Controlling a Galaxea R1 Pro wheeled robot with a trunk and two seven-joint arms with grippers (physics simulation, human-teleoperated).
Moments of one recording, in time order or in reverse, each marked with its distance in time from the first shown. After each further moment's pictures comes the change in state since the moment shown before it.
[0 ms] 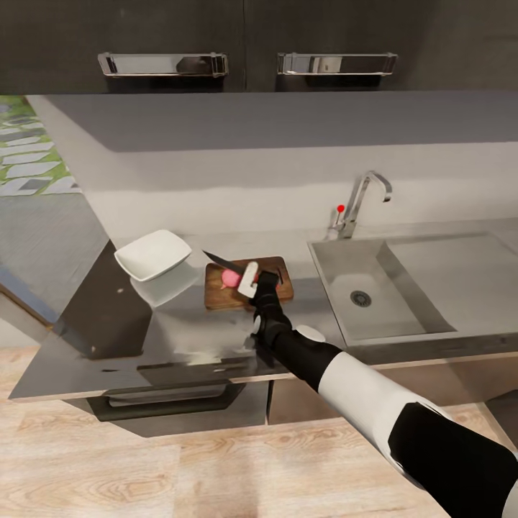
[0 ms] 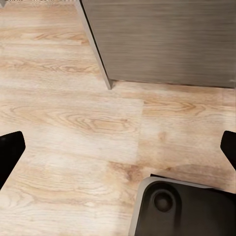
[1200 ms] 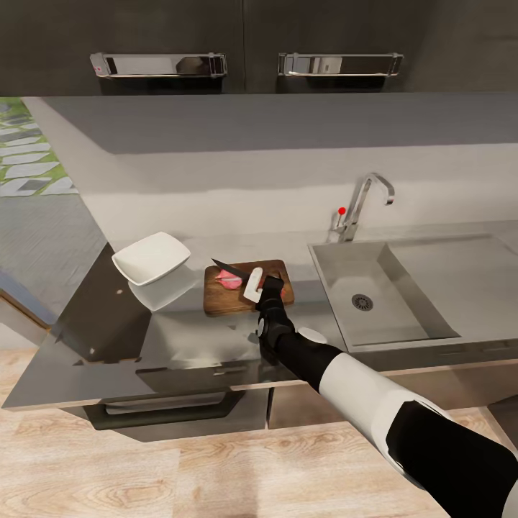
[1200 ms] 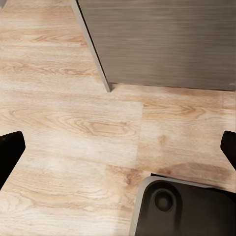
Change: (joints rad) left arm 0.000 0.000 0.000 0.002 0.000 0.000 0.000; right arm 0.000 0.000 0.000 0.066 0.001 0.002 0.005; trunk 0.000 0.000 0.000
